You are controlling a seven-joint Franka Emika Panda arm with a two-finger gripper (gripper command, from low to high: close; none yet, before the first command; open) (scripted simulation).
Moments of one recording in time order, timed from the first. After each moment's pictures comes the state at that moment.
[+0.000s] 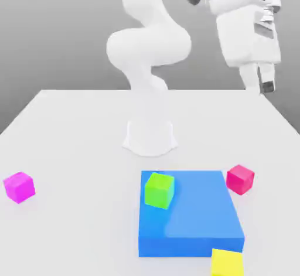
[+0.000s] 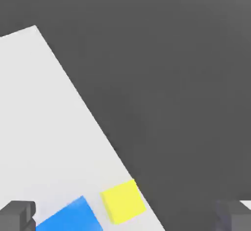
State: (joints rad) arm 0.50 -0.40 -0.04 -2.65 0.02 2.62 0.00
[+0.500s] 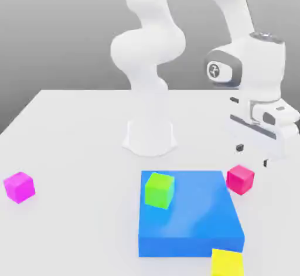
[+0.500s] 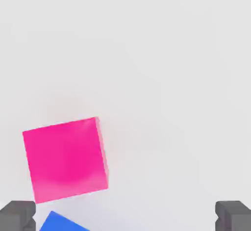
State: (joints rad) arm 0.83 -0.05 0.01 -2.93 0.01 2.89 -0.63
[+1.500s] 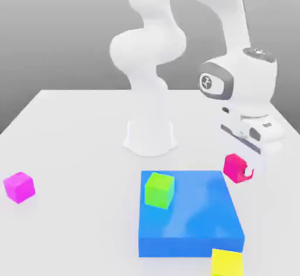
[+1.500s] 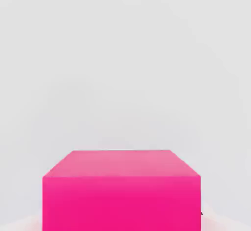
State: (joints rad) arm 0.68 -0.01 -0.04 -2.88 -0.06 2.87 -0.34
